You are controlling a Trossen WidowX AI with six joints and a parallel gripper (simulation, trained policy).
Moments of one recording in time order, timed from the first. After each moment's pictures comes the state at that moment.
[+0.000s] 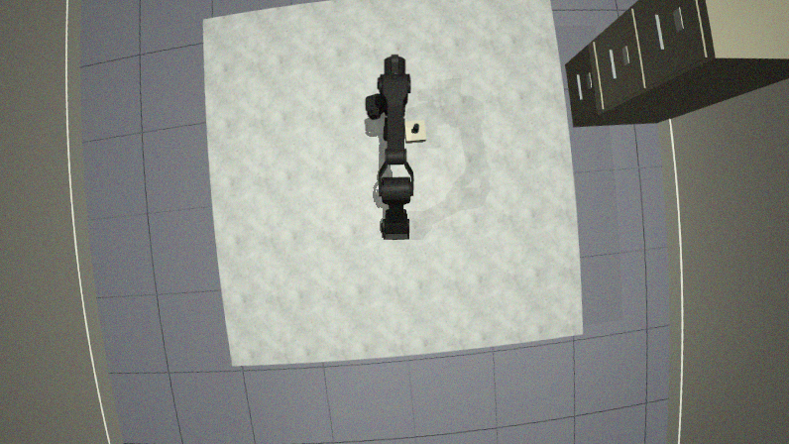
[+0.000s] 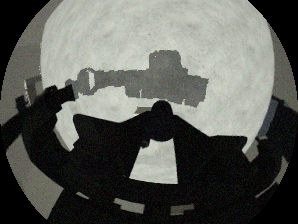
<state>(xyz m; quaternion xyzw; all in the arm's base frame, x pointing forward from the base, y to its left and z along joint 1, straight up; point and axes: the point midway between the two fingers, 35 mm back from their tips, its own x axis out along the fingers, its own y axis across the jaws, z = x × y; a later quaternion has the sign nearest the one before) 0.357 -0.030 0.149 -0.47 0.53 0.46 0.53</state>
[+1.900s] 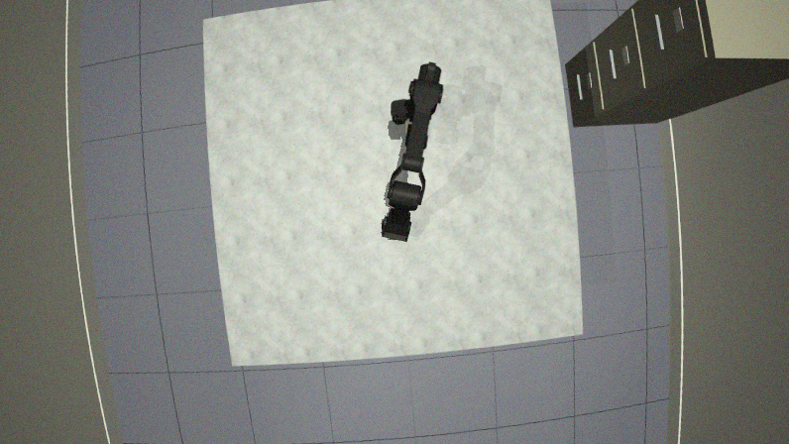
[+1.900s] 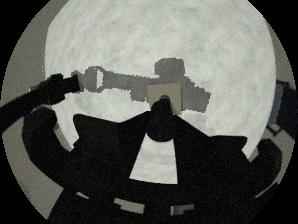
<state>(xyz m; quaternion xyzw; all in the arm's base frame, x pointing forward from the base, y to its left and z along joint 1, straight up) 0.326 -0.097 0.147 -0.42 0.56 0.46 0.55</state>
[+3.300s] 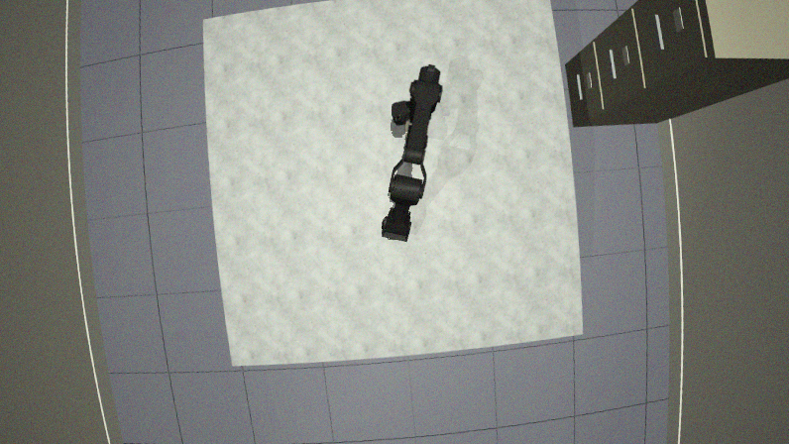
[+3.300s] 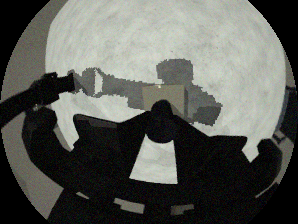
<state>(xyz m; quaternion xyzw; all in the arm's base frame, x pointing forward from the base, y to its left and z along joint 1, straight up) 0.331 -0.098 0.116 -0.42 0.56 0.47 0.54</state>
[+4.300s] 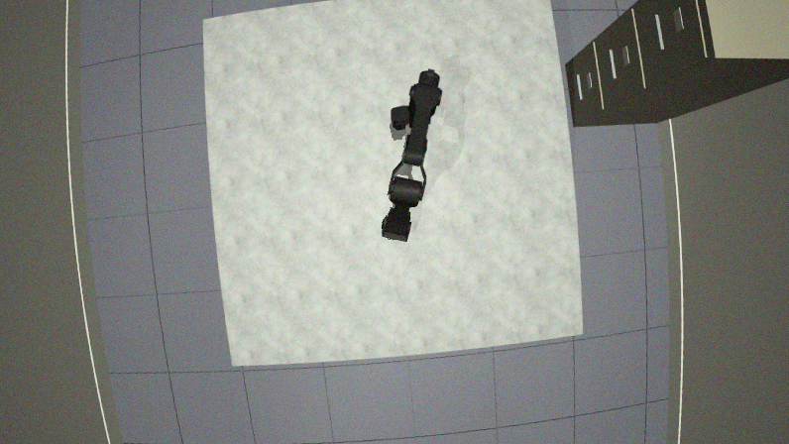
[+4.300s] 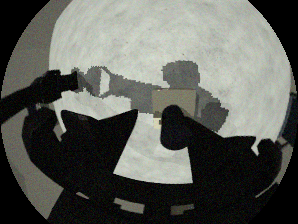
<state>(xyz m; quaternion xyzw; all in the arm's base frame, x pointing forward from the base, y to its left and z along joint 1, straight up) 0.317 -0.094 0.108 -0.41 0.56 0.49 0.53</state>
